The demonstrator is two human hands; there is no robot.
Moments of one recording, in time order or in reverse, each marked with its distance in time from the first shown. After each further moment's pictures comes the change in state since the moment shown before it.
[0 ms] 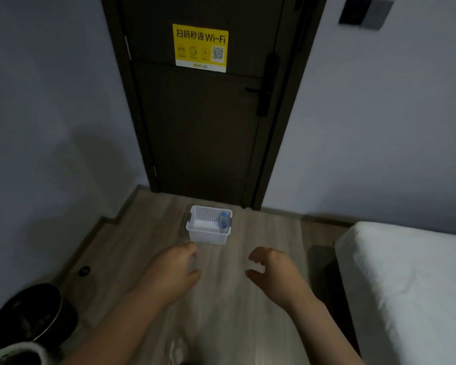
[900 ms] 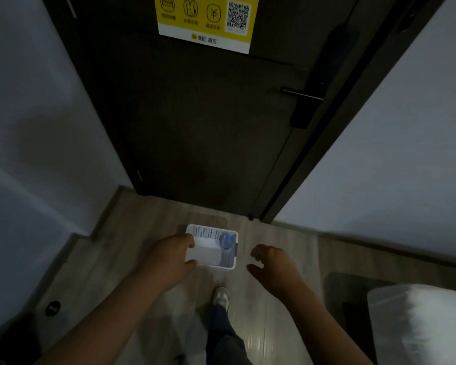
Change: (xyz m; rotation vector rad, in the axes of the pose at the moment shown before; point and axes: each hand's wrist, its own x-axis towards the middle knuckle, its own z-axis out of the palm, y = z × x) left_hand 0.444 -0.119 -0.063 -0.040 -0.179 -0.090; right_hand 0.459 0.026 -0.007 -0.025 -0.180 0.104
